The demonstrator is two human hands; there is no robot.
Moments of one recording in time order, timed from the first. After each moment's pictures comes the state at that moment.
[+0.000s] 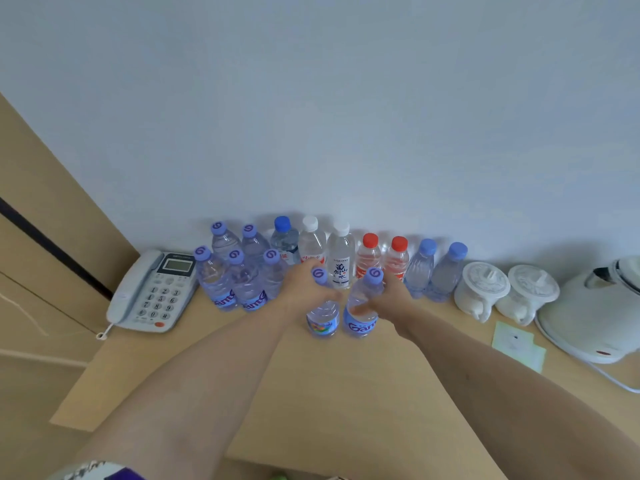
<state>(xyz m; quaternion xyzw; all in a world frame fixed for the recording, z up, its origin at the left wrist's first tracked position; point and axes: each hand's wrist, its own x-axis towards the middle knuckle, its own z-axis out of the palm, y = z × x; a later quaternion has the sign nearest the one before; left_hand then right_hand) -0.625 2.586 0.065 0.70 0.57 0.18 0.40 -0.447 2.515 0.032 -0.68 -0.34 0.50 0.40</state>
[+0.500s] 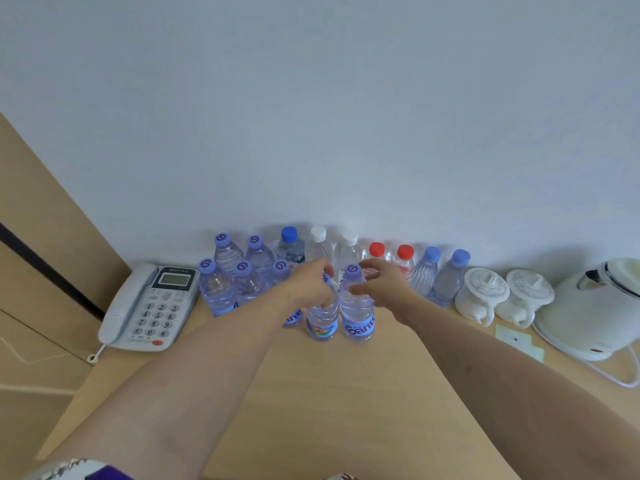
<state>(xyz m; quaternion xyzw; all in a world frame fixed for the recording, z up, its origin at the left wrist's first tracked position) -0.644 2.626 0.088 0.79 0.49 0.01 0.36 -0.474 2.547 0.071 -0.73 -0.40 0.40 0.38</state>
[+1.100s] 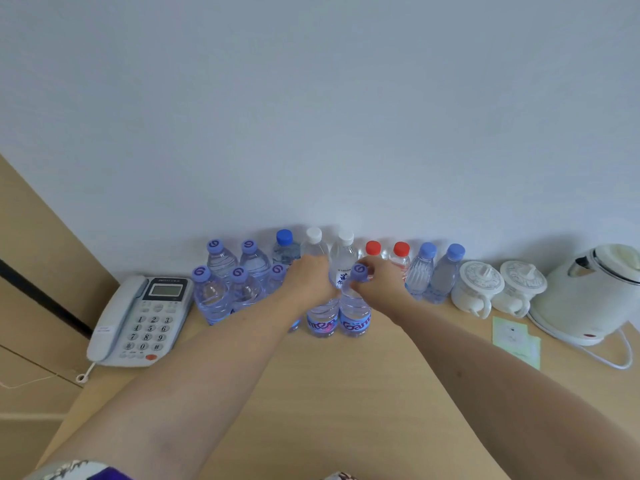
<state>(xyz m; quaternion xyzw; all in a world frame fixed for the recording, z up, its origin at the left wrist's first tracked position) -0.632 2.619 0.098 0.87 0.47 0.03 0.15 -0.489 2.544 0.070 -0.76 -0.46 0.26 0.38</state>
